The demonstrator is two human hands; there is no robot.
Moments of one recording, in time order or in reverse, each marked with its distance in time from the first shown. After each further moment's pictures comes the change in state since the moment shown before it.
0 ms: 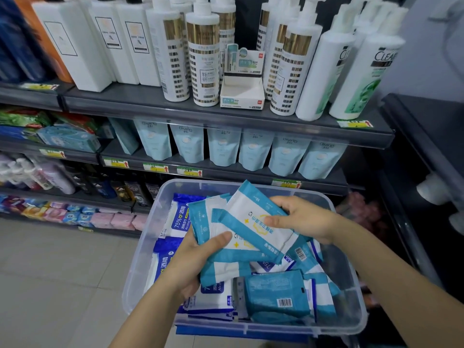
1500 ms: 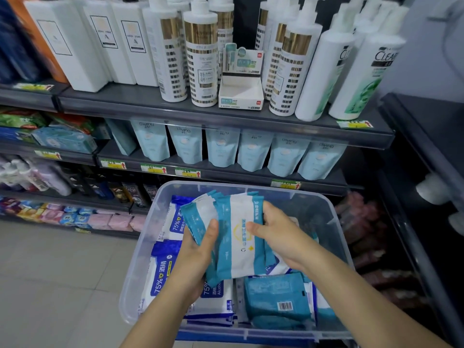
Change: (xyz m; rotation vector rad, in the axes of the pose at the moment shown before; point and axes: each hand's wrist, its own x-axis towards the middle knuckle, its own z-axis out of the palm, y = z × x) left_hand 0.012 -0.009 0.008 -0.006 0.144 0.118; right_hand 0.010 -0.003 0.057 0.275 0.261 0.015
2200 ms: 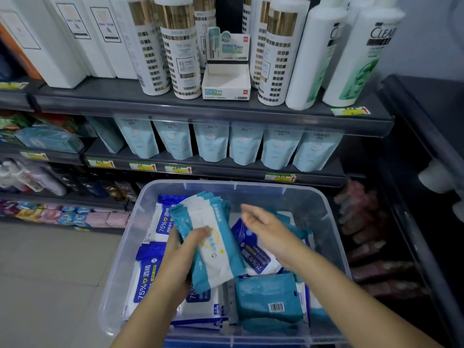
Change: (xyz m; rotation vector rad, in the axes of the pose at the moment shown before) left_hand 0.014 -0.008 0.005 0.020 0.119 -0.084; right_hand 0.016 0.026 -0.021 -0.117 -0.010 0.020
